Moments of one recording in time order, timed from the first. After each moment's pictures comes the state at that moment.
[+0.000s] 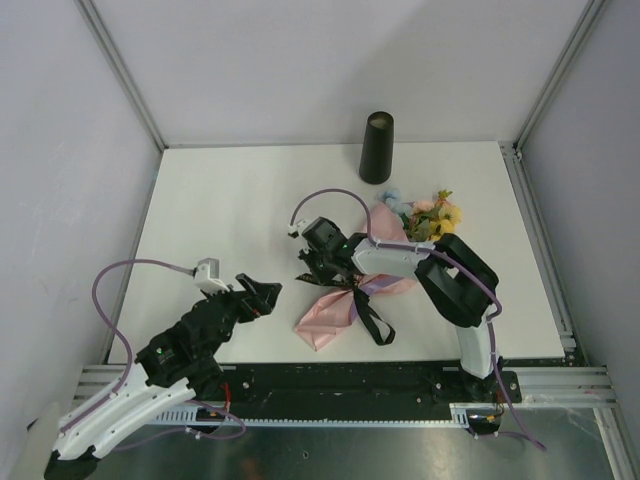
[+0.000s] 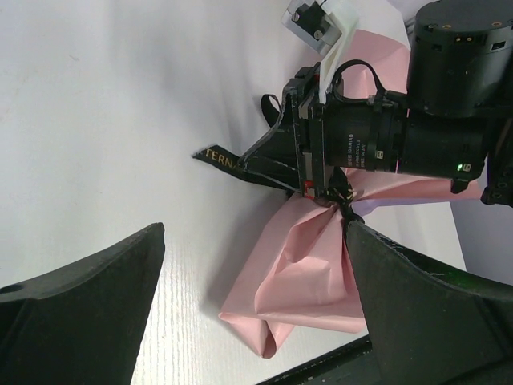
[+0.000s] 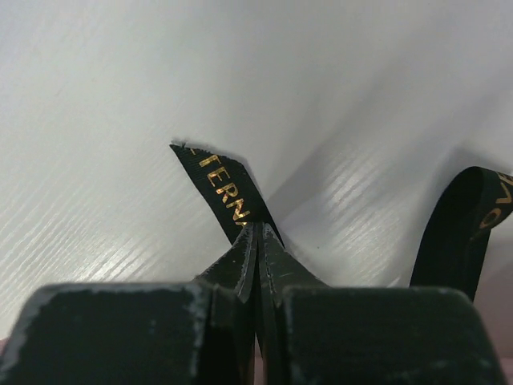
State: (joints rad) left arm -0.89 0.21 0.32 -0.44 -0.48 -0.89; right arm 0.90 1.99 1.30 -0.26 -0.05 0.13
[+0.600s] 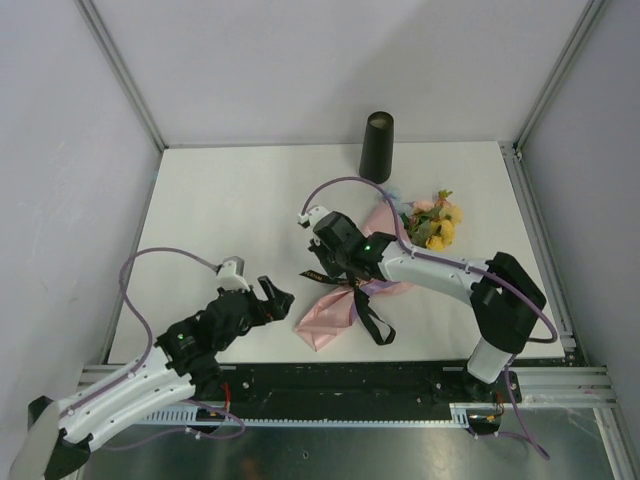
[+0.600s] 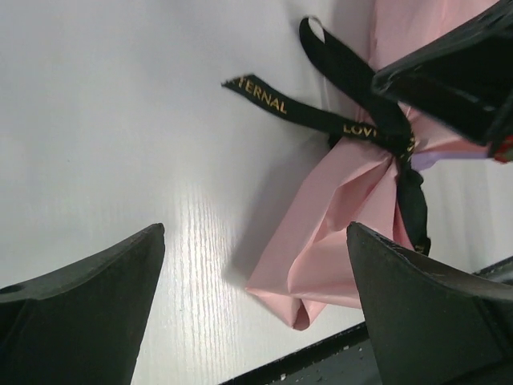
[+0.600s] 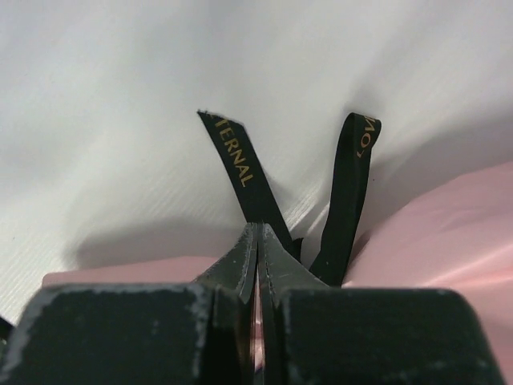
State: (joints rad) left arm -0.89 0.43 0.32 -0.42 -0.40 -0.89; right arm 0.93 1.72 1.23 -0.35 0.15 0.15
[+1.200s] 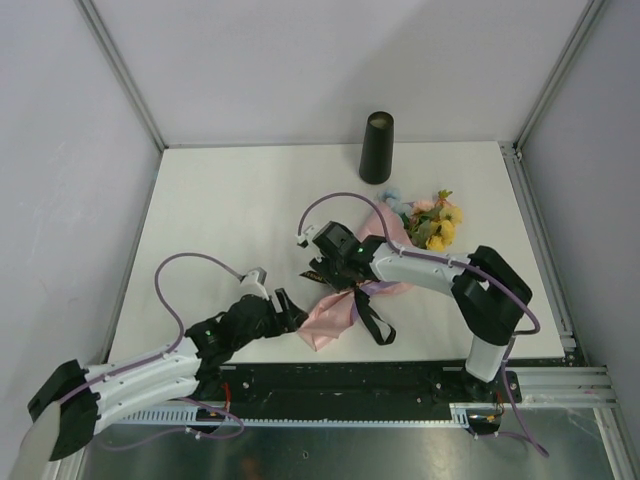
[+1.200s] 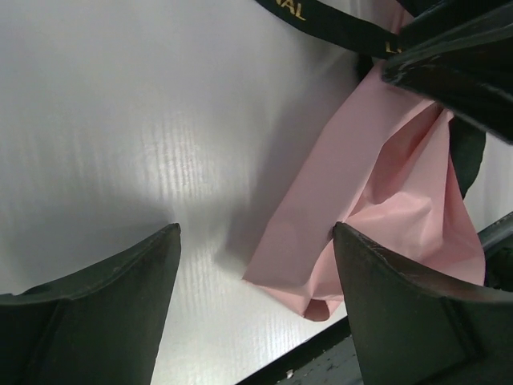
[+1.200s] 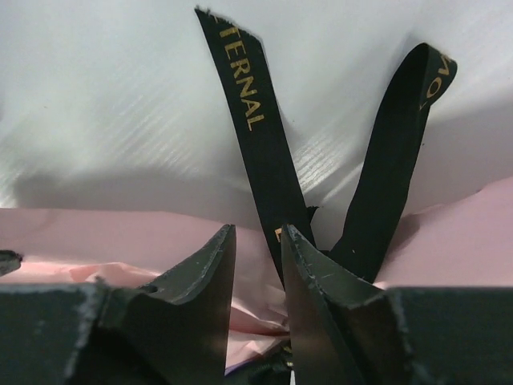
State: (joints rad) left arm -0.89 0.72 0.15 -0.07 -0.20 -0.98; right arm 0.93 1.77 1.21 -0.44 0.04 0.03
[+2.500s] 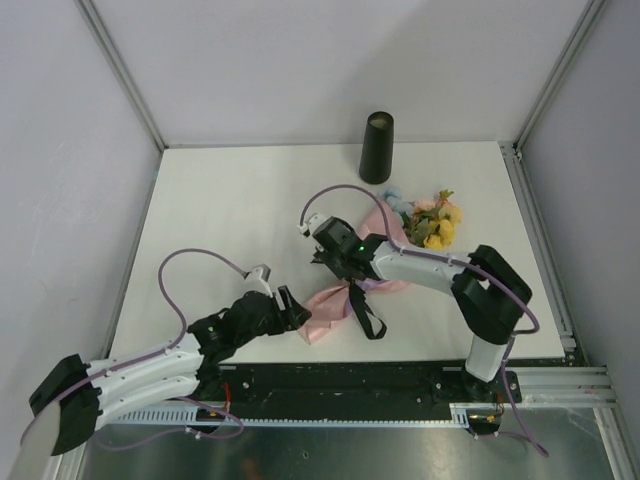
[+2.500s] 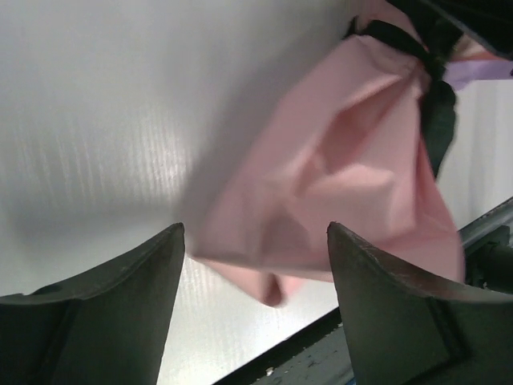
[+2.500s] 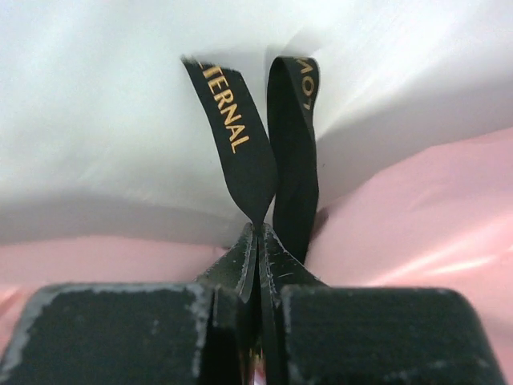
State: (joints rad) left arm -0.91 0.79 0.18 -0.03 -0.18 -0.98; right arm 0.92 1.82 1.21 -0.38 0.25 -0.01
